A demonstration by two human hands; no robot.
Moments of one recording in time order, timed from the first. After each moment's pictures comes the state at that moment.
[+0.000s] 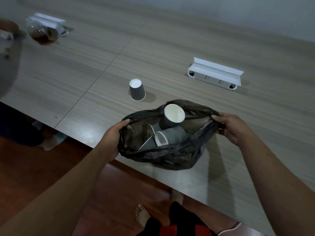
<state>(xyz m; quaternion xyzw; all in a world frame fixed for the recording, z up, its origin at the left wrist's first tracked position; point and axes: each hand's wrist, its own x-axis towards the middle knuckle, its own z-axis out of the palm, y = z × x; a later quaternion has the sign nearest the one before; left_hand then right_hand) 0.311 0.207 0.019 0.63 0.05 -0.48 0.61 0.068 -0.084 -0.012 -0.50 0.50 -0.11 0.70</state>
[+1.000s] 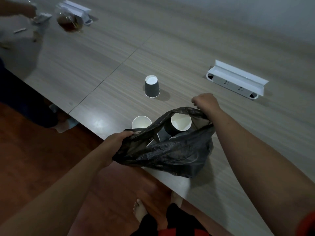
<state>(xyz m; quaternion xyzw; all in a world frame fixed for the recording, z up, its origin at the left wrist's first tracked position) 0.304 0.240 0.020 0.75 0.08 -0.45 0.47 0.222 -0.088 -0.007 -0.78 0.48 -0.01 0.40</state>
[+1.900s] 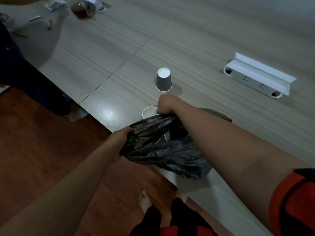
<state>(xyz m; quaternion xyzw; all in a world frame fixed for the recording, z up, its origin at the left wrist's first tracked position) 0.309 0.240 0.003 0.73 0.21 -0.40 0.52 0.336 0.016 -0.040 -0.94 0.15 0.22 0.19</state>
